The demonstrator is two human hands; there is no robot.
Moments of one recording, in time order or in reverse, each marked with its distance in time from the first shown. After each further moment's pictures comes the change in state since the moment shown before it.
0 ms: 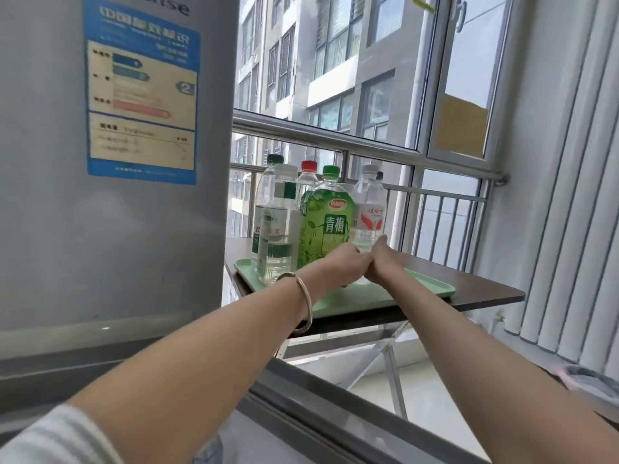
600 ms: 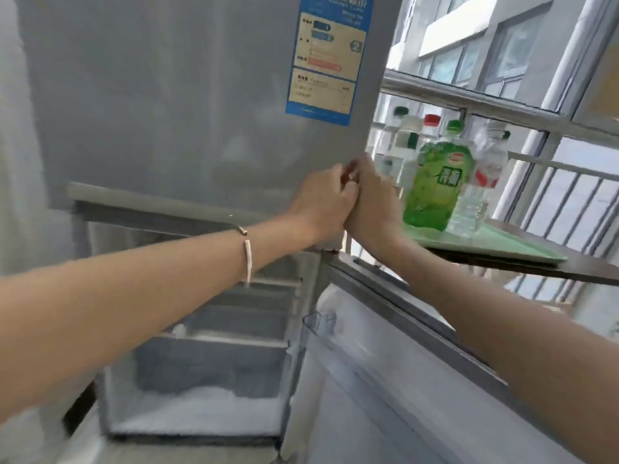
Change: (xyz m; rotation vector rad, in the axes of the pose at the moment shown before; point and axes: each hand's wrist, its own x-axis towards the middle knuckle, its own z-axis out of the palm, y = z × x) left_hand -0.211 -0.058 -0.118 0.273 0.654 0.143; right_hand -0.262 -0.067 0.061 -0.184 -0.089 -1.024
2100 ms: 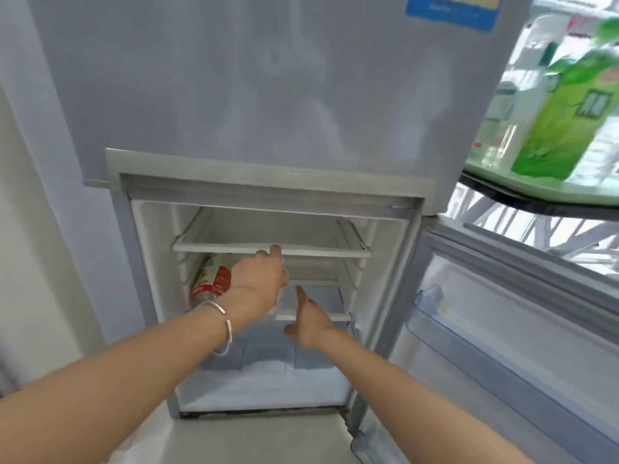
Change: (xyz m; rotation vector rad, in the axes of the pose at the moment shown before) left_hand -0.085 -0.275 -0.020 0.795 -0.420 -0.293; right_hand -0.162 -0.027 0.287 0.119 -0.976 0.525
